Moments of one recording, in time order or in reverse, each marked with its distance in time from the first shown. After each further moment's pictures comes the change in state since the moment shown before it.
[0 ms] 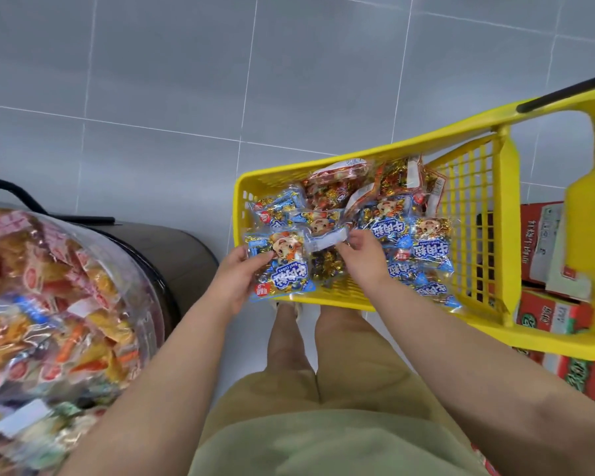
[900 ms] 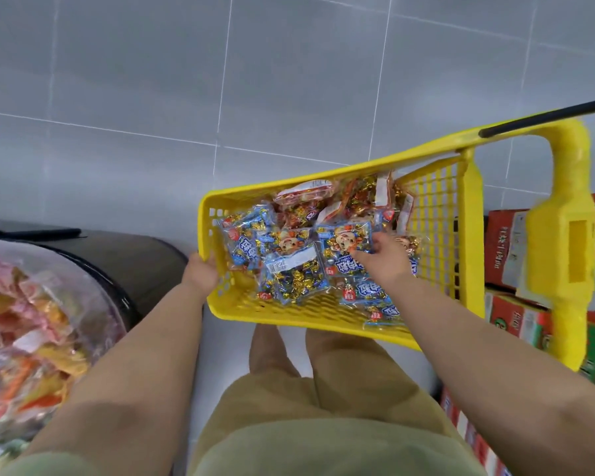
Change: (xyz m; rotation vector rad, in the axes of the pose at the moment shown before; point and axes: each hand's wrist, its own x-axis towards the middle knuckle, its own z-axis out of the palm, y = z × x) left_hand 0.095 0.000 -0.015 0.820 0.434 -0.037; right_hand 0.043 0.015 -0.087 -0.221 0.055 0.032
